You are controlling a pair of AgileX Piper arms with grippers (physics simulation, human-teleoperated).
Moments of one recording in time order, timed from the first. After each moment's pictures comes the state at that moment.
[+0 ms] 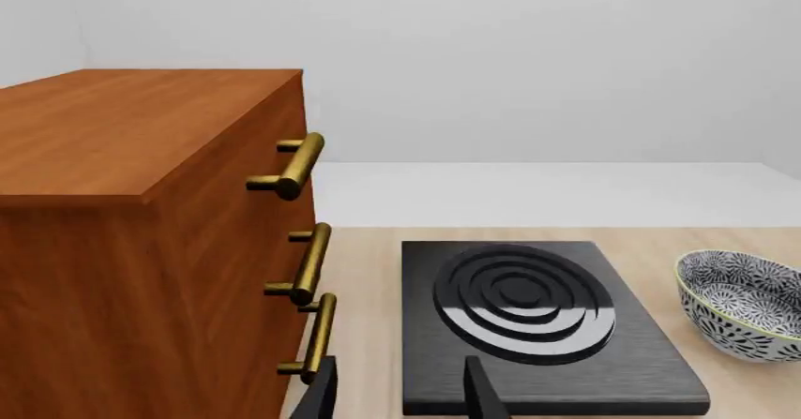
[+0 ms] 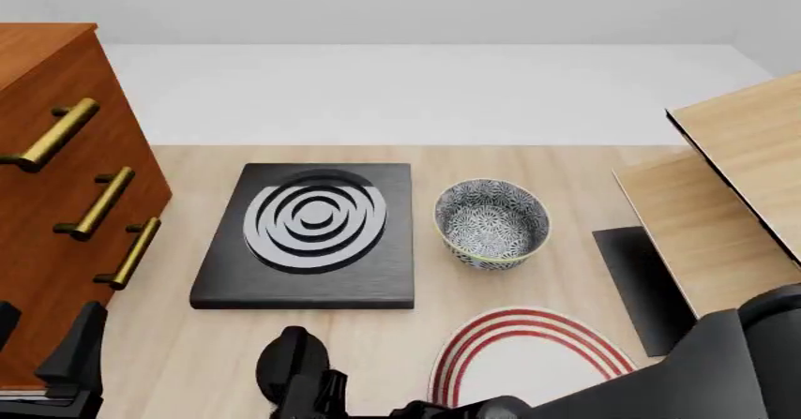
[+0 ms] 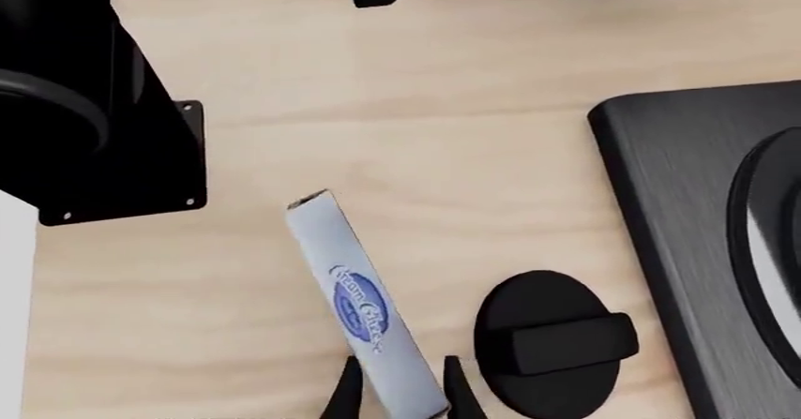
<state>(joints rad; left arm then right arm) 0.00 0.00 0.00 0.00 0.00 1.26 1.92 -0.85 -0.30 -0.21</state>
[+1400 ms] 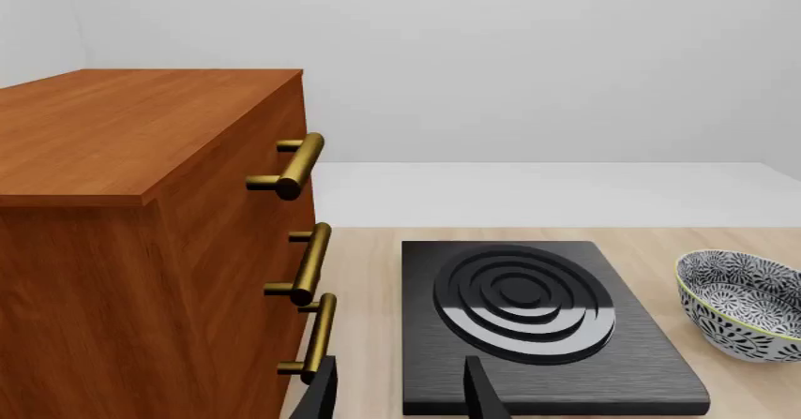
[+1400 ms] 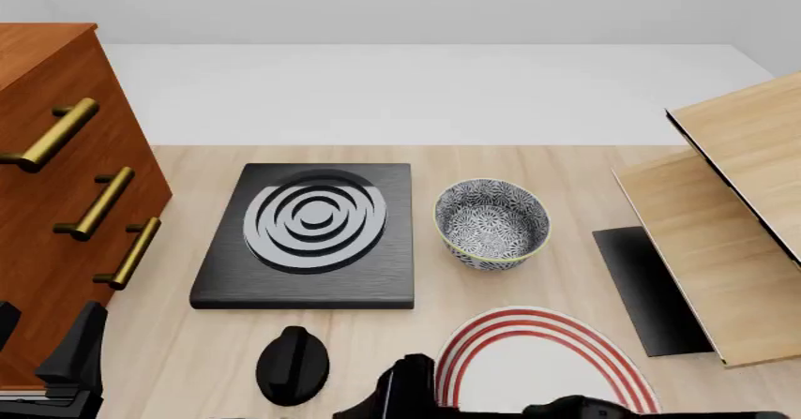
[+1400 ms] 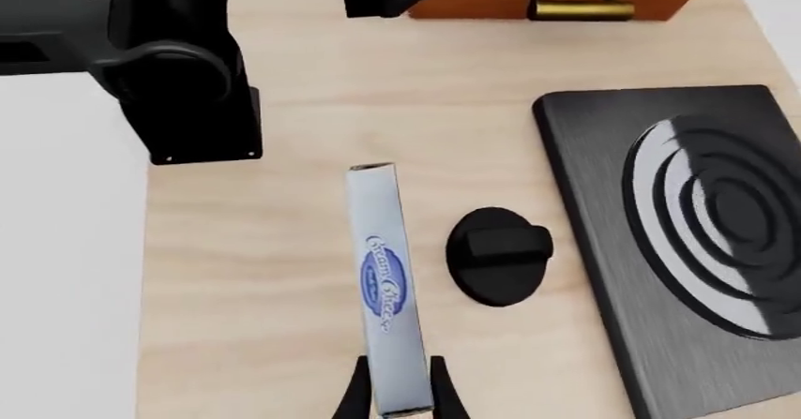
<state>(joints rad) 0.00 0.00 0.00 0.00 0.00 1.26 1.40 -0.59 -0.10 -0.22</state>
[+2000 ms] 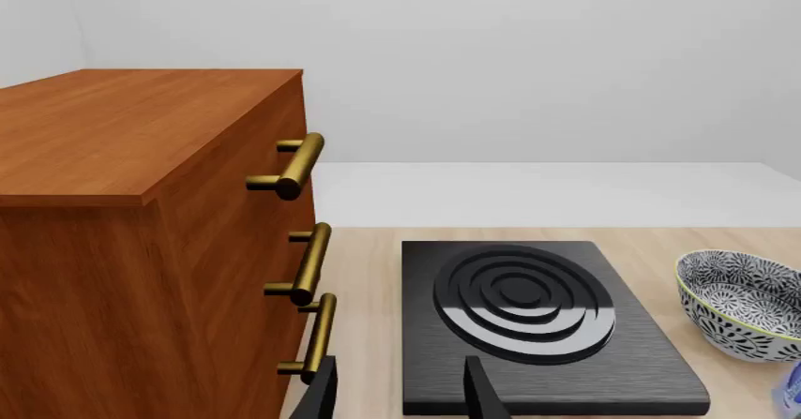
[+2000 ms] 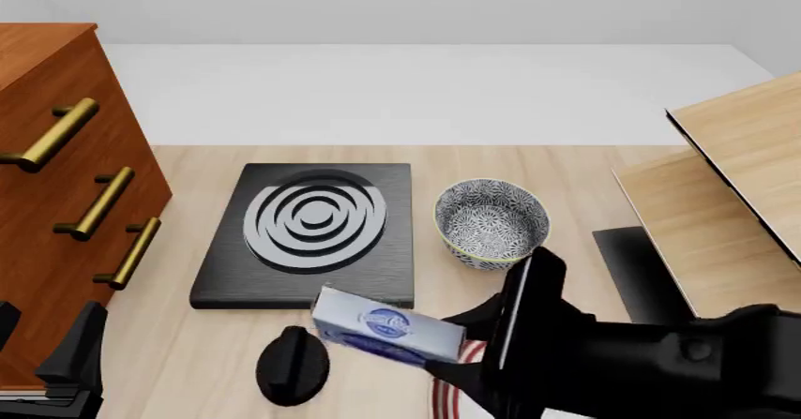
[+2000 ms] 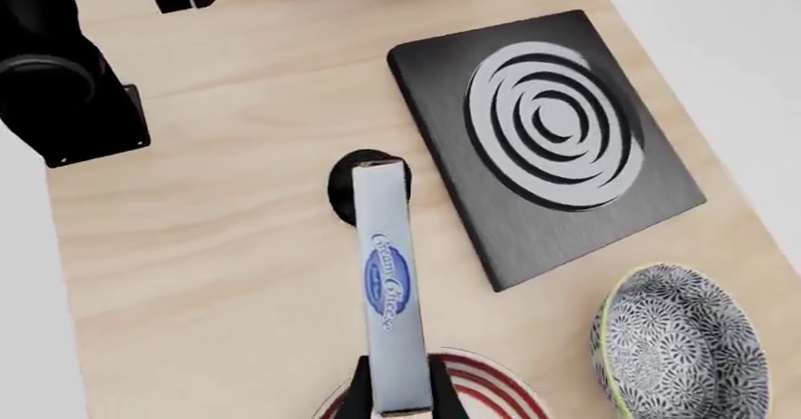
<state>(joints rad) 0.00 0.00 0.00 0.00 0.00 1.02 1.02 -0.66 0.37 -0.25</state>
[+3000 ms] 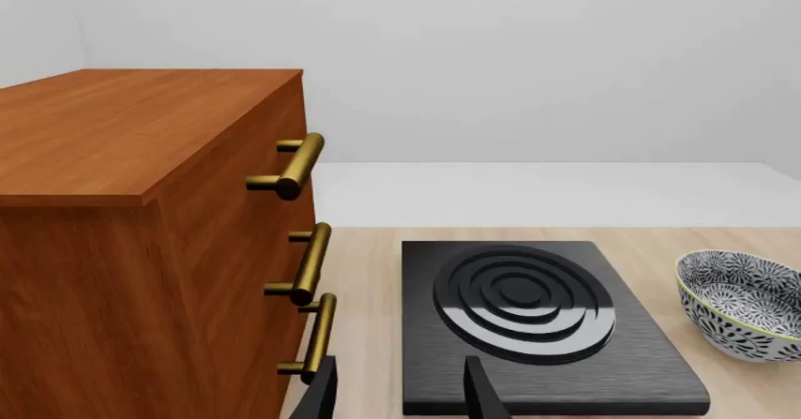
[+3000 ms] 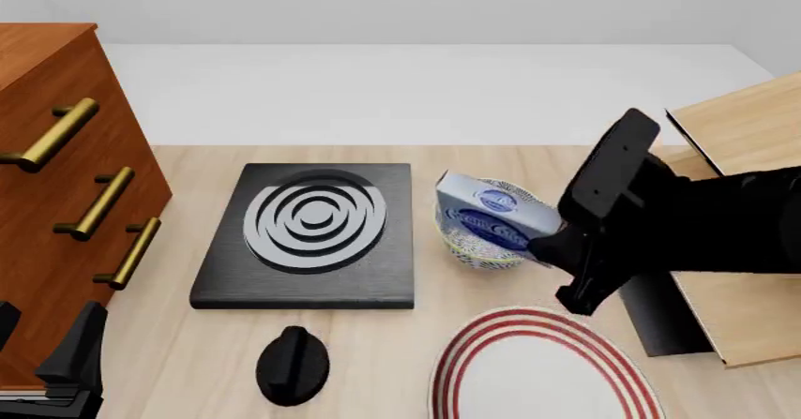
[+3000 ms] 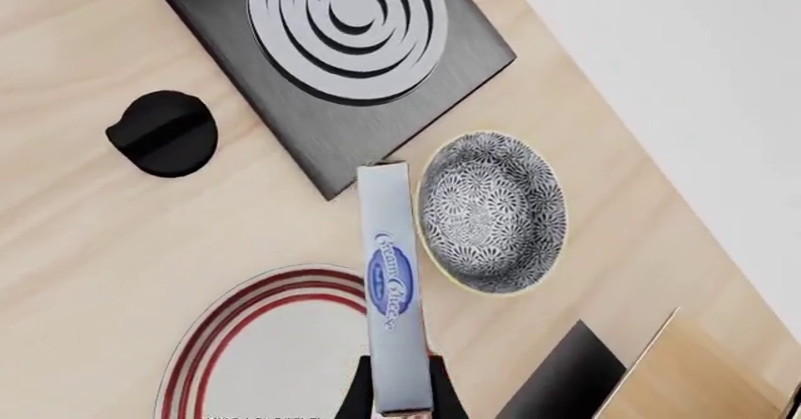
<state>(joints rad) 0.00 0.00 0.00 0.00 0.00 0.58 1.05 -0.96 0.79 -0.39</state>
